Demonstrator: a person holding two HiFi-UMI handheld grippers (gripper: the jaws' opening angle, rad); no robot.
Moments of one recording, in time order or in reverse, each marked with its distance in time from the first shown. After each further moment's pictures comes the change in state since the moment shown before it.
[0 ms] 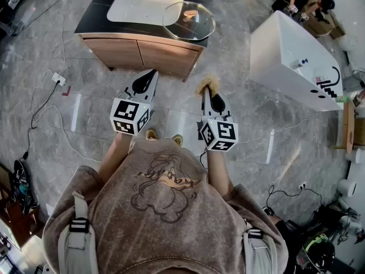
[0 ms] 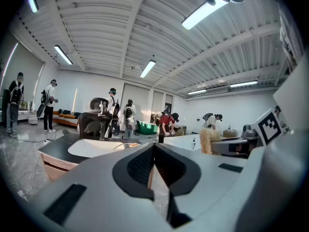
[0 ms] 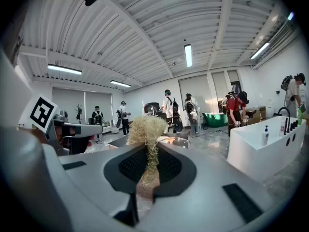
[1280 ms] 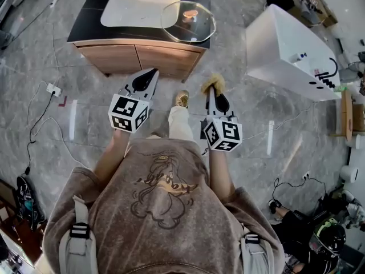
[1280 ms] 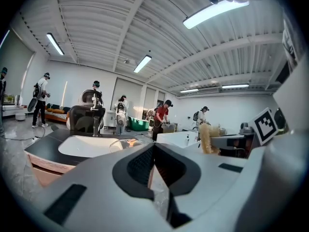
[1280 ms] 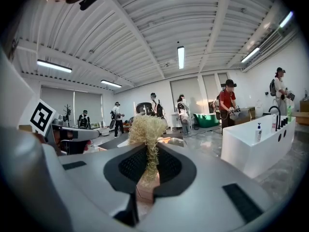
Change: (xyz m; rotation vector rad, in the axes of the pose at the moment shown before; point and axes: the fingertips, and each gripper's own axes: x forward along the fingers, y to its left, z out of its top) left arm 0.026 0.050 -0.021 -0.002 0.042 -0.131; right arm 0.035 0.006 -0.012 0.029 -0.025 -0.121
